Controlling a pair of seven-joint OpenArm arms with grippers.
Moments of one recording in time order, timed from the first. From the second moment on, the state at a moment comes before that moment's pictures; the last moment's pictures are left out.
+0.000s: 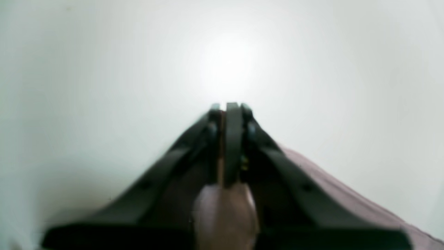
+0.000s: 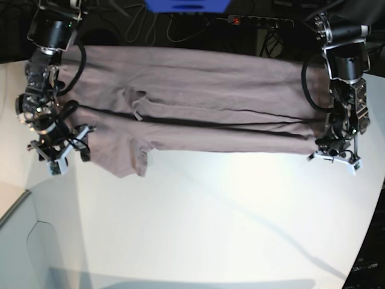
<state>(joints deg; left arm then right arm) -13.7 -16.5 -16.9 47.7 -25.4 -4.4 23.7 2.0 7.1 25.0 75.3 -10.4 35.3 -19.1</state>
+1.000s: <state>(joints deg) -13.7 -16.5 -16.6 47.7 -25.3 -4.4 23.5 11.9 10.7 19.2 58.6 -10.4 35.1 -20.6</state>
